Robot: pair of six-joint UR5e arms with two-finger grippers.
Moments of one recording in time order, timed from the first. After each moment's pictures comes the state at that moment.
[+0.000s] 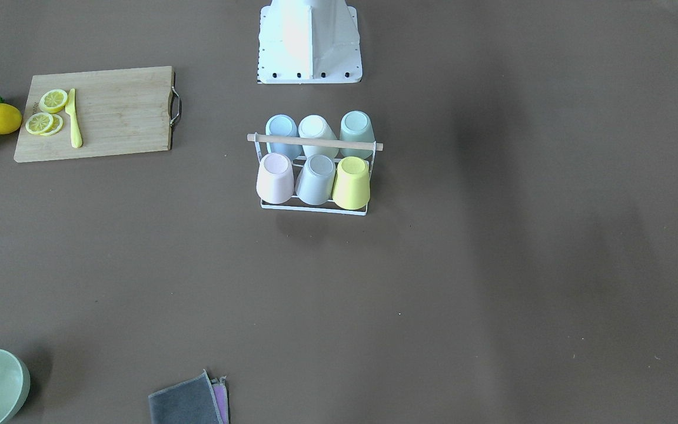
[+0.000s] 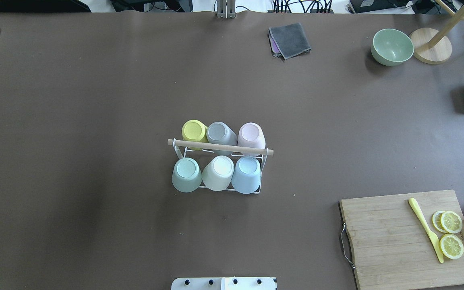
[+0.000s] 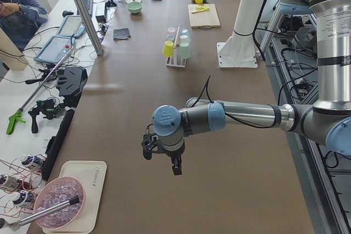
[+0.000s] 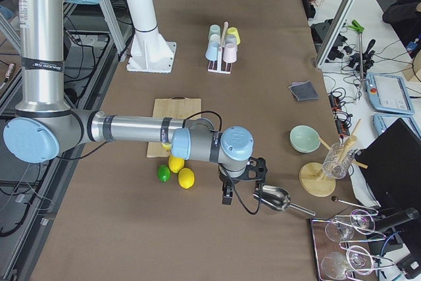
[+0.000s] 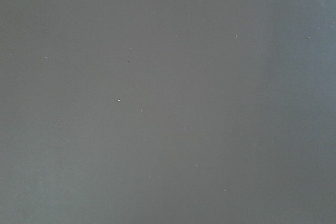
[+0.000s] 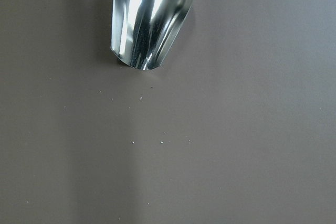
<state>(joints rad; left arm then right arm) -1.66 -1.41 -1.80 -1.28 -2.36 0.10 1.61 -1.63 1.63 -1.63 2.35 0.00</state>
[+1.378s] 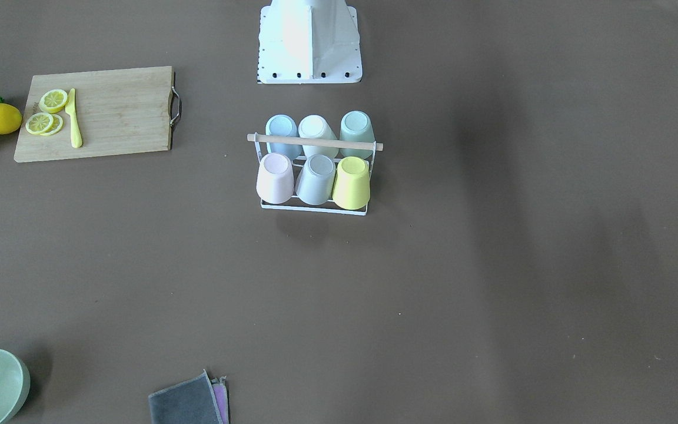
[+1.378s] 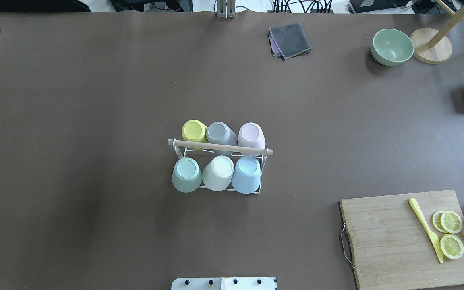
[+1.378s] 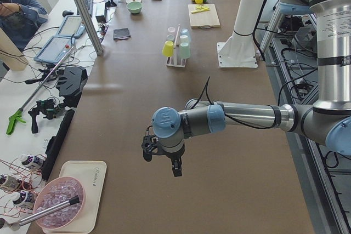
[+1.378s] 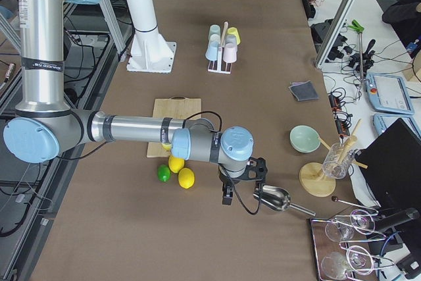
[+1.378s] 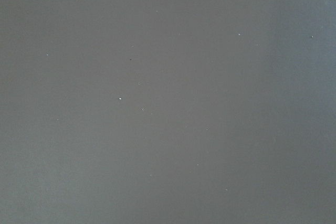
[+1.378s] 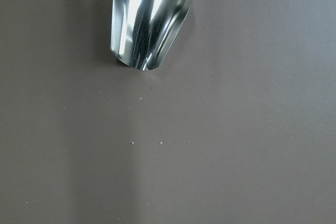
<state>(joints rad) -1.66 -1.41 -1.78 -1.30 -2.36 0.10 1.61 -1.63 1.63 -1.62 2.35 0.00</state>
